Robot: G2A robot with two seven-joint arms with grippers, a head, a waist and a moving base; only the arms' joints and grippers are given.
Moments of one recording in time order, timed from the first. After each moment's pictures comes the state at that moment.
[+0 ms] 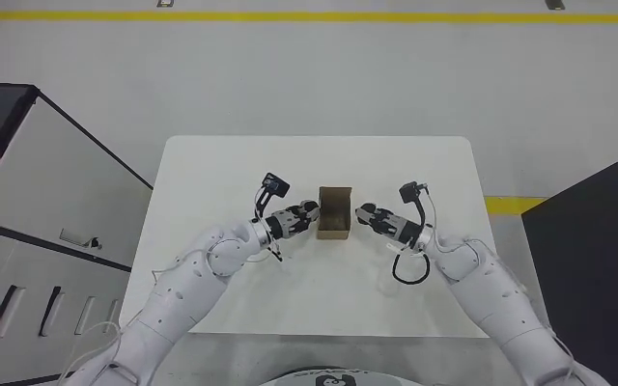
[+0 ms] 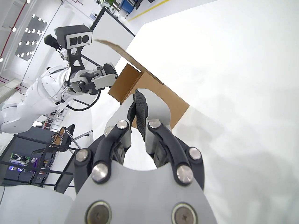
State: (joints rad) left arm 1.22 -1.16 -0.95 -1.36 0.61 -0.48 -0.31; right arm -1.29 -1.09 1.07 -1.21 -0.32 -0.73 0.36
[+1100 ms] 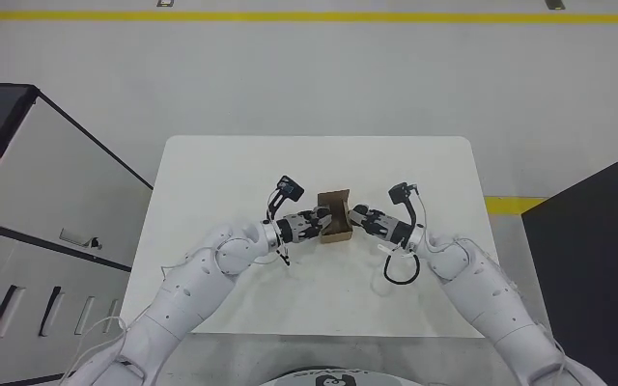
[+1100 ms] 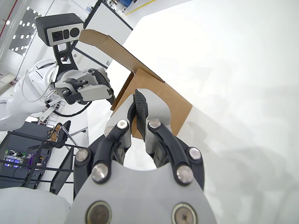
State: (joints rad) left arm 1.18 -1.19 -0.89 -1.35 0.59 -0.52 -0.37; right arm -1.26 -1.11 1.04 -1.20 -0.38 -0.71 0.33
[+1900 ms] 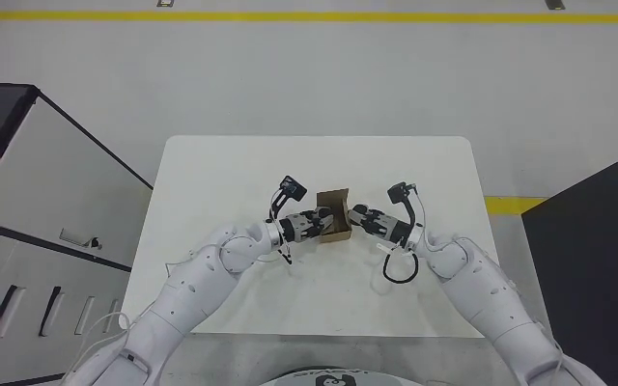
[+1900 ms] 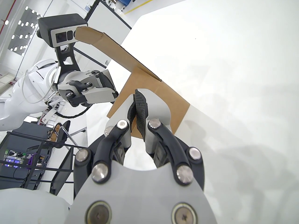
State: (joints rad) left arm 1.16 -1.20 -0.87 -1.29 0.59 -0.52 -0.37; right arm -1.25 -1.12 1.04 -1.17 -0.38 -0.71 0.33
